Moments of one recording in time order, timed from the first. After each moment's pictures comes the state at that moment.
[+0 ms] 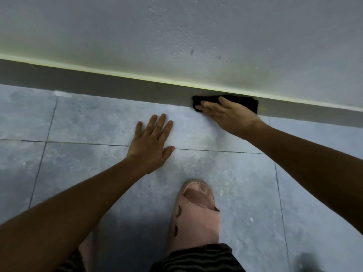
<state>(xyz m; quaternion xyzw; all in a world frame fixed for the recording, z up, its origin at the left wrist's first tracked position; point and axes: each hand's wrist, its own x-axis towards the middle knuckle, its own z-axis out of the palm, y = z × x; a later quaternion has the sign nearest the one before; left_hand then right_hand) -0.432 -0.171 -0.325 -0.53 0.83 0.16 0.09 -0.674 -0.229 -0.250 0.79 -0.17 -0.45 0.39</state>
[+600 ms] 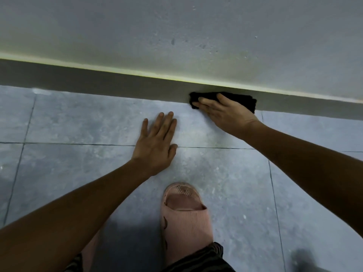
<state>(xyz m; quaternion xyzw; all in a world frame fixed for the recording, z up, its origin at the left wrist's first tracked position) -0.470 -0.164 -0.330 -0.51 0.85 0.14 0.03 -0.694 -0.223 -0.260 0.79 -0.21 -0.46 0.34</state>
